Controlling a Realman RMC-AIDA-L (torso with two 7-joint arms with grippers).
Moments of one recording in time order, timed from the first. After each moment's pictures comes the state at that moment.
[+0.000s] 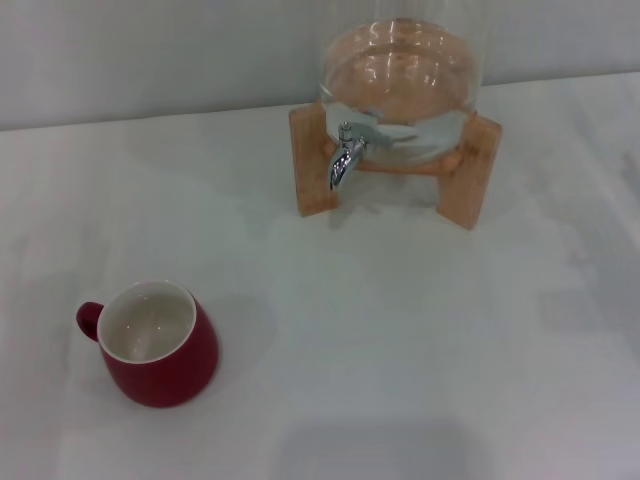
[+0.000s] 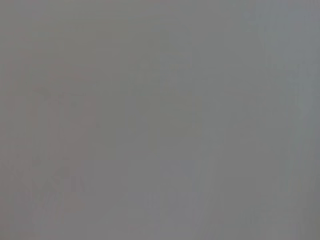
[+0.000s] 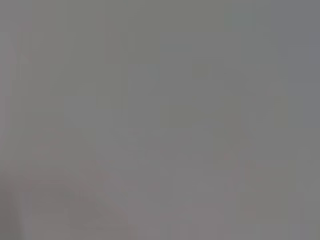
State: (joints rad) left arm -0.28 -2.08 1.68 0.27 -0.35 1.22 -0.18; right arm 0.35 2.01 -0.63 -0.15 -0.71 -1.24 0.57
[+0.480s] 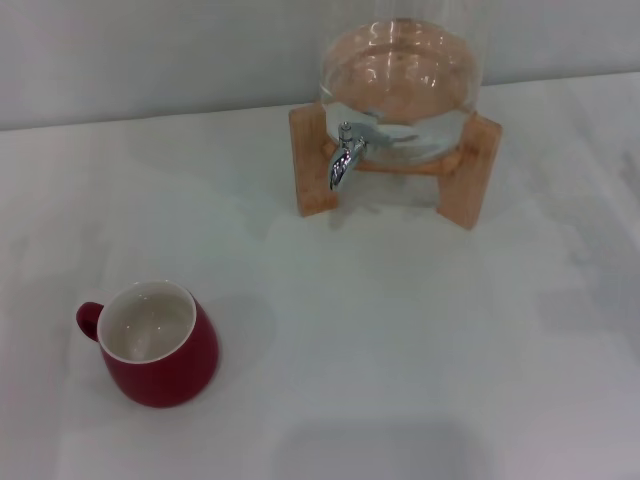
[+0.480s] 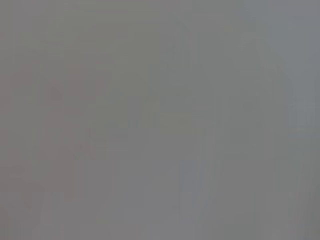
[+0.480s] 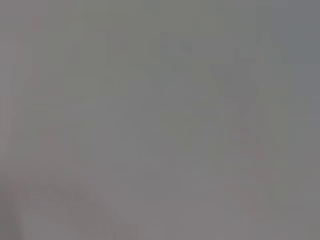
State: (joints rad) left arm -0.28 -2.08 1.68 0.27 -0.35 1.22 -0.20; right arm 0.35 2.01 -0.63 -0.15 -0.71 -1.24 0.57
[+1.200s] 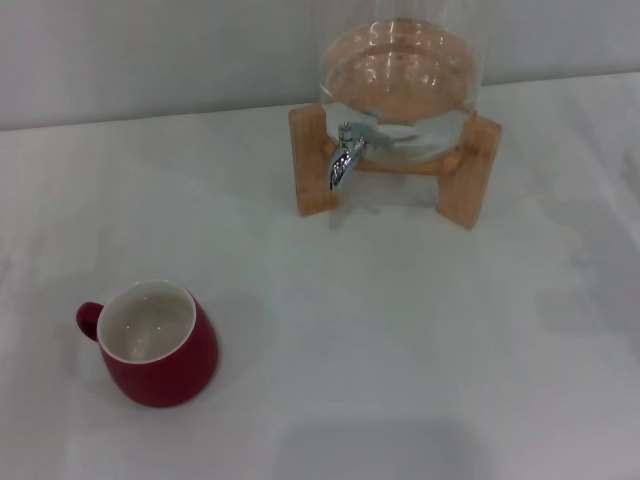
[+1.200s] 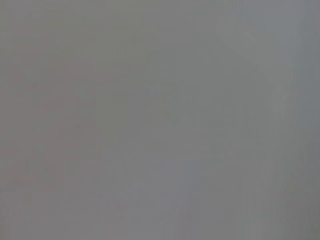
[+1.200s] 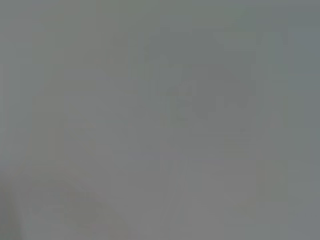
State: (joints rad) left arm -0.28 -2.08 1.74 0.27 -0.35 1.22 -0.20; right arm 0.35 2.01 -0.63 -0.14 -0.71 -1.24 0.57
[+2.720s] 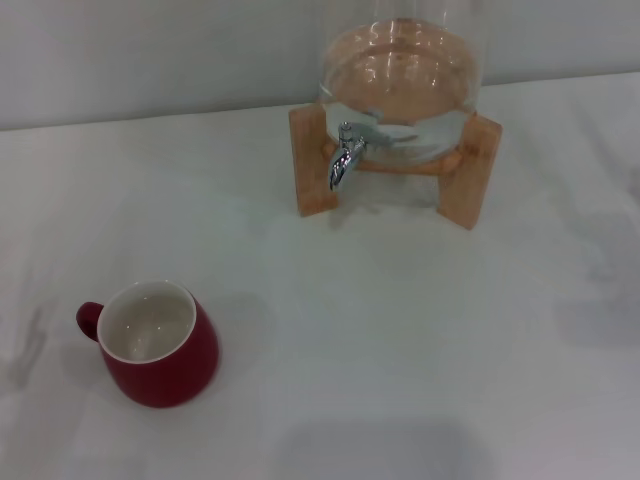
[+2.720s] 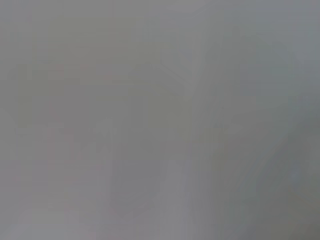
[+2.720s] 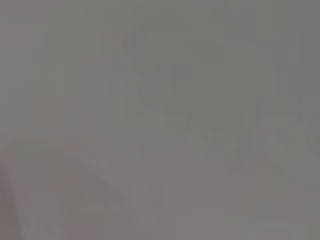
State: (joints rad) left arm -0.13 -2.09 1.87 0.21 -0.20 1.35 -0.19; right arm 0.33 2.01 -0.64 -0.11 -0.72 -1.23 0.58
